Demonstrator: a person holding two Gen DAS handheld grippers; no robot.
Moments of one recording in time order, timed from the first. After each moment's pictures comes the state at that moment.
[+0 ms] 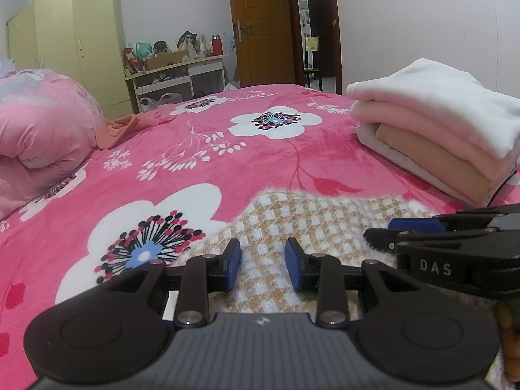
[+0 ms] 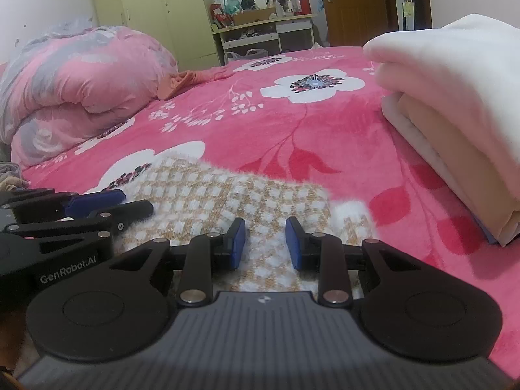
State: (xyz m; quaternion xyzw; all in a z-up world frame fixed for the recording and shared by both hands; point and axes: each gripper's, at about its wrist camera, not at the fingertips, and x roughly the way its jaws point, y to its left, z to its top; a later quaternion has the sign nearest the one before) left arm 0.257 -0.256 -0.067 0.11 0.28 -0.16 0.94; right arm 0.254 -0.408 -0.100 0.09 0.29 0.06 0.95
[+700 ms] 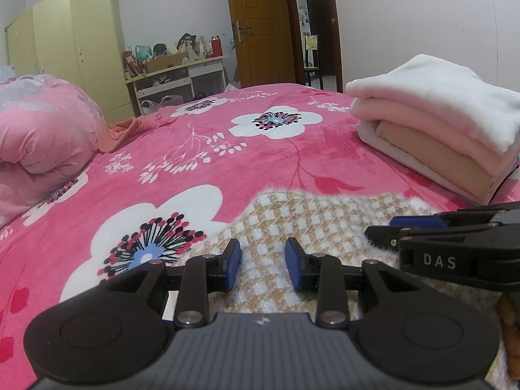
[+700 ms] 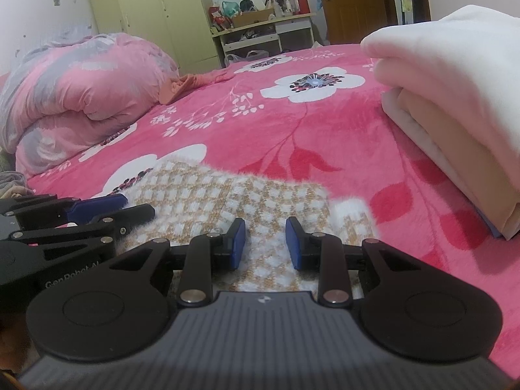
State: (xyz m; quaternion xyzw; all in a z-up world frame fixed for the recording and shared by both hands) left arm 0.256 -0.259 -0.067 0.12 0.28 -0.15 0.94; right arm 0.252 -0.412 -0.101 0.11 0.29 0.06 0.95
